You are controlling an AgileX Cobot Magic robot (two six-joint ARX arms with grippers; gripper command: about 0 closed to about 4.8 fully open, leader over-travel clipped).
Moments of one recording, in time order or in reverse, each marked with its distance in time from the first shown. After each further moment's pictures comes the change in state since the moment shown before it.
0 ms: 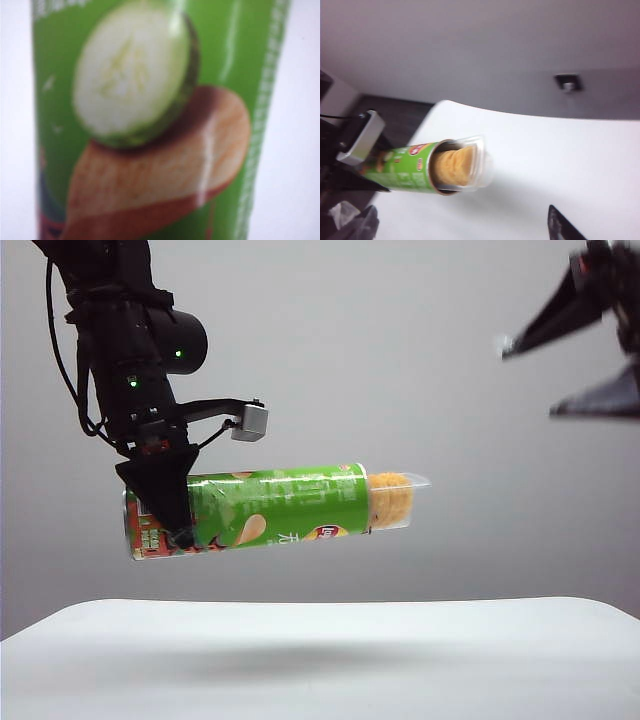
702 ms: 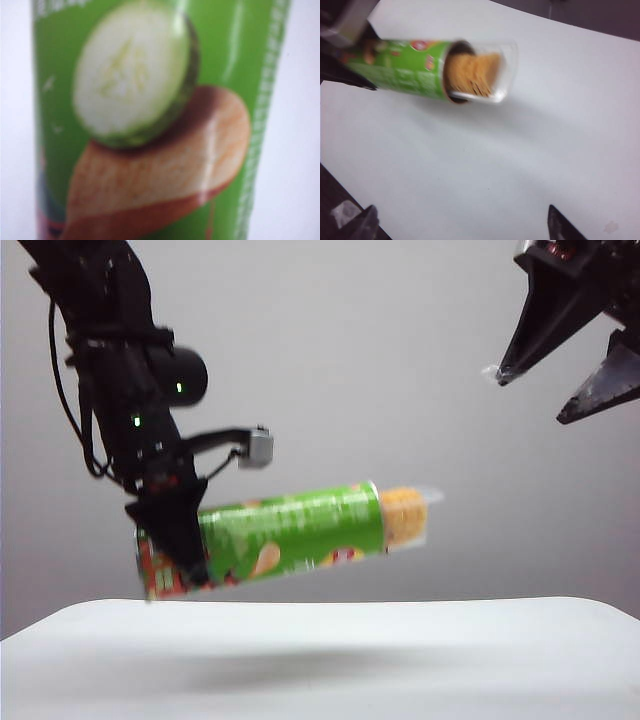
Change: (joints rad) left arm 0.001 0.055 -0.080 0.108 0.105 0.000; right arm 0.199 -0.038 0.208 -0.672 0.262 -0.394
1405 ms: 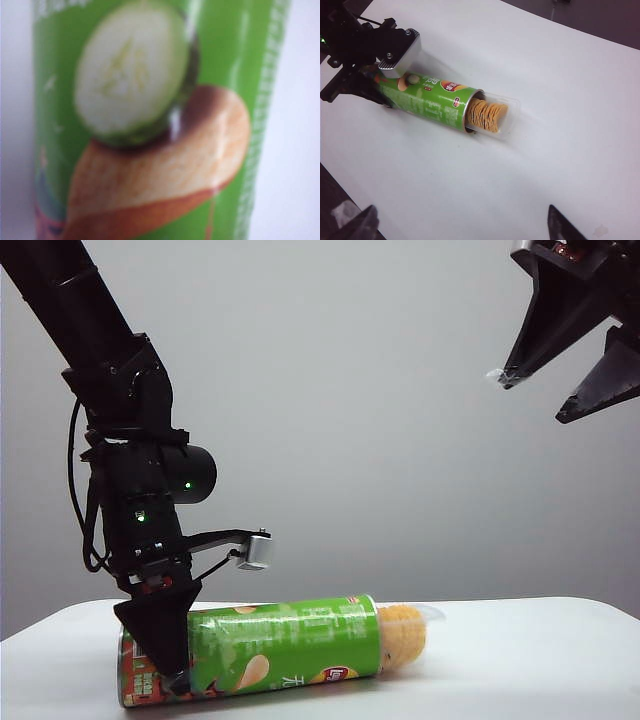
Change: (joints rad) left arm -0.003 0.216 0.000 0.020 -0.008 0.011; right arm 0.000 0.002 0.000 -0.008 0.000 -0.073
